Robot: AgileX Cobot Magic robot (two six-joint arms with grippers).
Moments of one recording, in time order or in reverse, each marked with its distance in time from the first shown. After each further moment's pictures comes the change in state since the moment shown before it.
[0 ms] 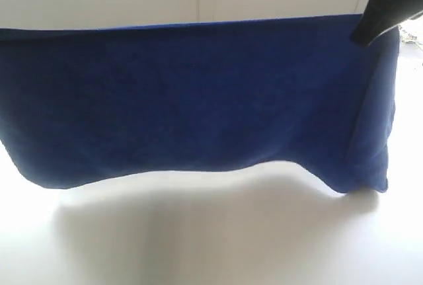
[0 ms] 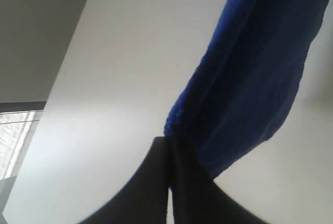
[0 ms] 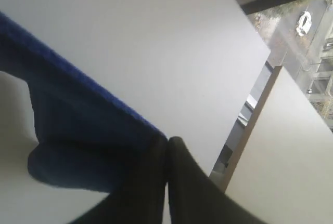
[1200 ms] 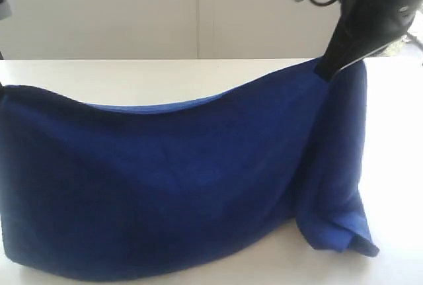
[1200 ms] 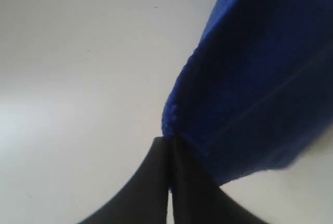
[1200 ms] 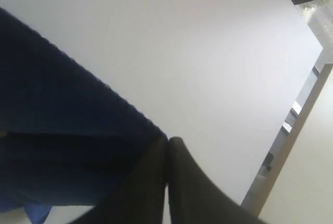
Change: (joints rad) left arm 0.001 0.133 0.040 -0.104 0.109 0.008; right arm 0.062 0.066 0.068 0.049 -0.019 0.068
